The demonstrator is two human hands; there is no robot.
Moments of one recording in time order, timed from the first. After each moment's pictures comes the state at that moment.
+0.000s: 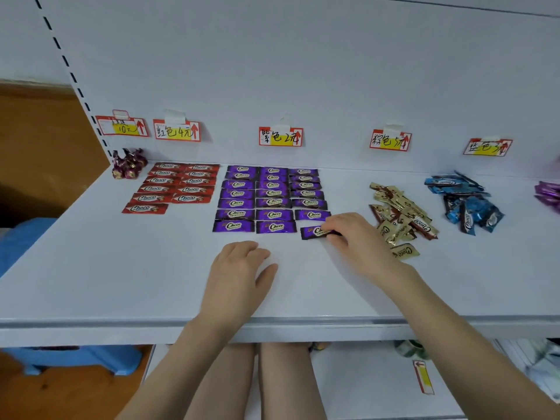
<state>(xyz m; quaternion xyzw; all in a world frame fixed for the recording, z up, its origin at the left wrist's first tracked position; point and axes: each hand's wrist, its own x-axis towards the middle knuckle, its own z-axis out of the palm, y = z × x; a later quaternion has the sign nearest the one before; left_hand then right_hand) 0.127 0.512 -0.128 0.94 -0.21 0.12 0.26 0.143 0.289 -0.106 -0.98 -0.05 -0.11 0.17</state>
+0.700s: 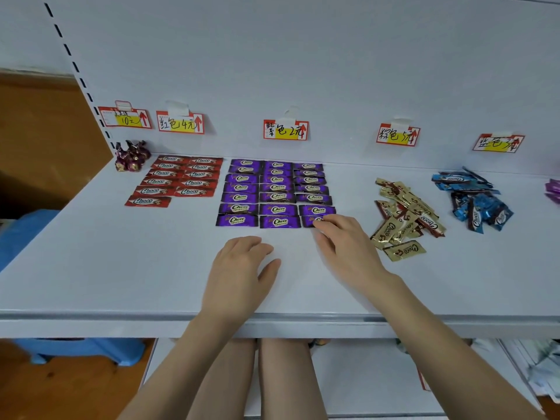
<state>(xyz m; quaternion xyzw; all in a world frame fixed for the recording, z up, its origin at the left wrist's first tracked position) 0.128 0.512 -0.134 0.93 -0.19 0.14 0.28 0.136 0.316 -0.126 -0.97 -0.04 -0.16 0.17</state>
